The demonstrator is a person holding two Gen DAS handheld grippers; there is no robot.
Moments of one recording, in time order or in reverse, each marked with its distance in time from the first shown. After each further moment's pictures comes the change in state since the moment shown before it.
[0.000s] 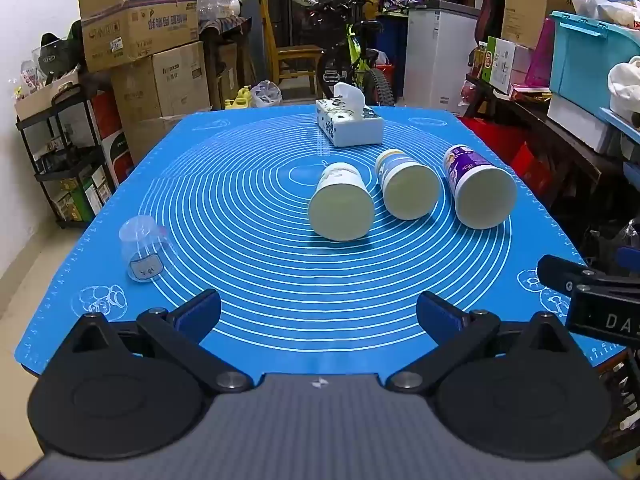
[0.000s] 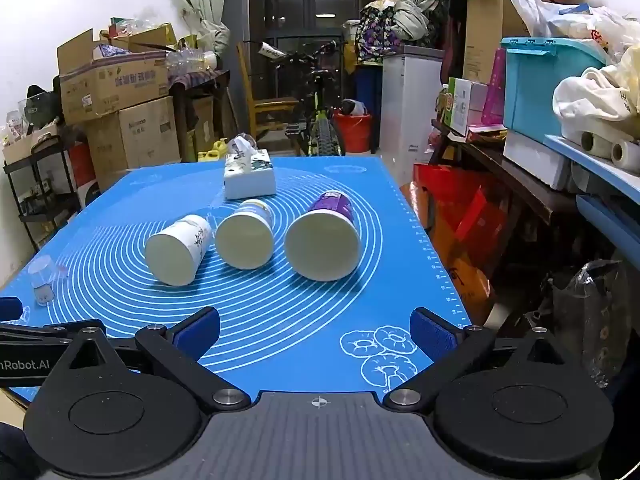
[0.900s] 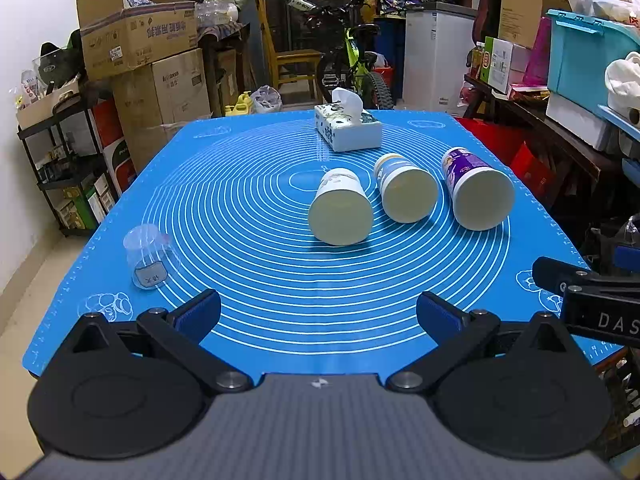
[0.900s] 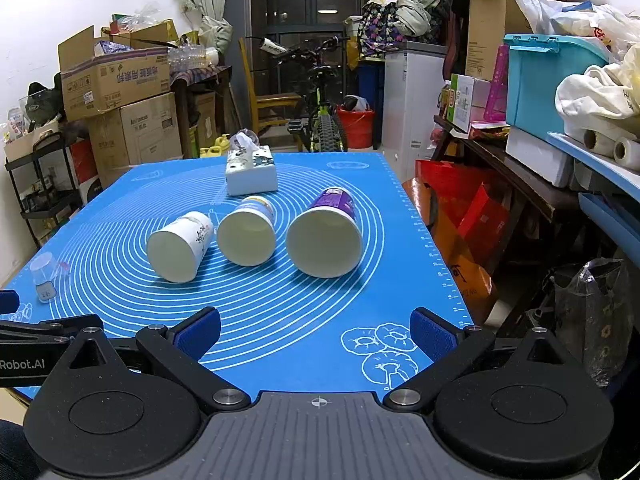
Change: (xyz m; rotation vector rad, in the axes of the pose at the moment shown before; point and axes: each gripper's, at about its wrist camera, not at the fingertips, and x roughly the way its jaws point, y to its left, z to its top) left arm -0.005 0.000 0.003 0.008 -0.011 0.001; right arm 0.003 -0.001 0.002 -0.002 0.022 -0.001
